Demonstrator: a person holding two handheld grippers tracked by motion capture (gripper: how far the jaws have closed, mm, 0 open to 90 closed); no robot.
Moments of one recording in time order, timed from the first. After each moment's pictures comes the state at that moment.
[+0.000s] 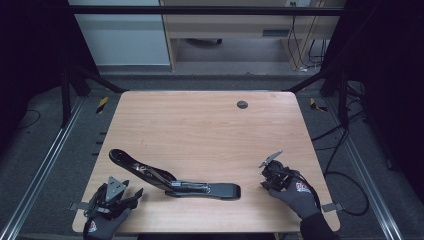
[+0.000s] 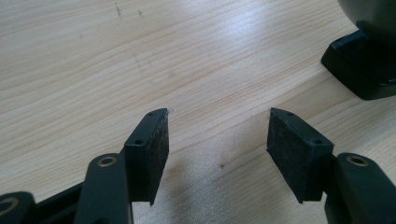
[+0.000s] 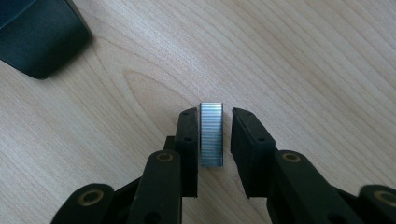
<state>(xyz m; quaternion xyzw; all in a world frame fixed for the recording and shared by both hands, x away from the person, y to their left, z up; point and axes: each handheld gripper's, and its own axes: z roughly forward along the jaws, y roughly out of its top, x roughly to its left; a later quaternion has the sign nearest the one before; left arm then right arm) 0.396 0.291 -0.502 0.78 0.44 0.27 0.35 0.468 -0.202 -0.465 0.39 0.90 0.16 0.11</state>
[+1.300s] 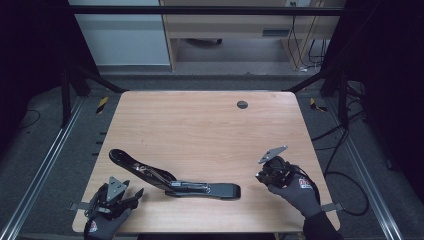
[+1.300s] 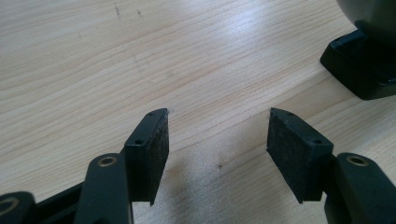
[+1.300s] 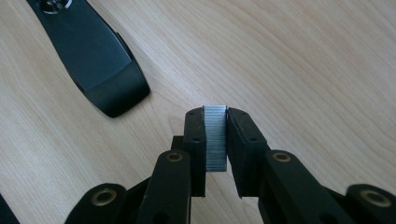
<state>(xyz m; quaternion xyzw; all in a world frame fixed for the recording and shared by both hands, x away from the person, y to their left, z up) 0.396 0.290 -0.501 0.78 0.44 0.27 0.35 0.461 -0.195 -0.429 0.34 0.90 0.24 0.11</state>
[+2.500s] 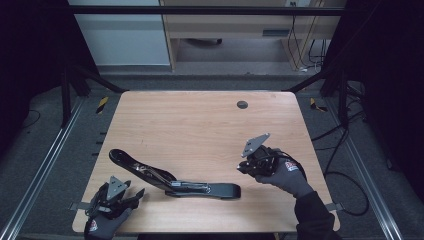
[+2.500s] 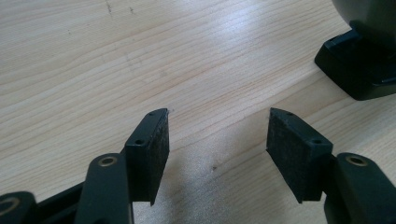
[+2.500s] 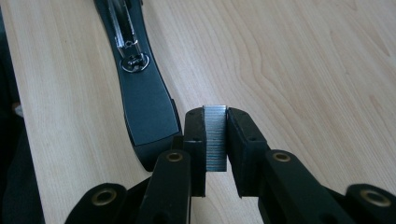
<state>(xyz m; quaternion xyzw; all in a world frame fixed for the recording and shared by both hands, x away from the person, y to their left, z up) 0.398 0.289 -0.502 0.78 0.44 0.26 0.35 0.480 -0.153 -0.392 0.18 0.94 0.28 0.10</state>
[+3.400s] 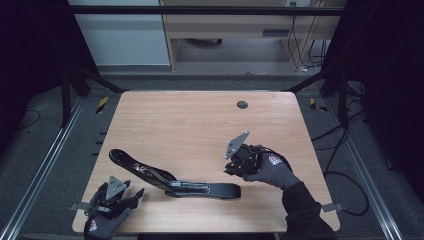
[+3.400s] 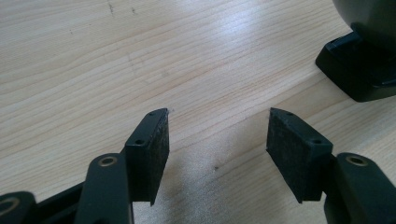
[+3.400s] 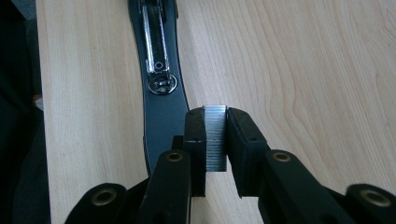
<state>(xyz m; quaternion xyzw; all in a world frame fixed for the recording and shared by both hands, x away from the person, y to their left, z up) 0.398 0.291 -0.502 0.78 0.45 0.25 0.36 0.490 -0.113 -0.390 0.11 0.96 0.27 0.06</state>
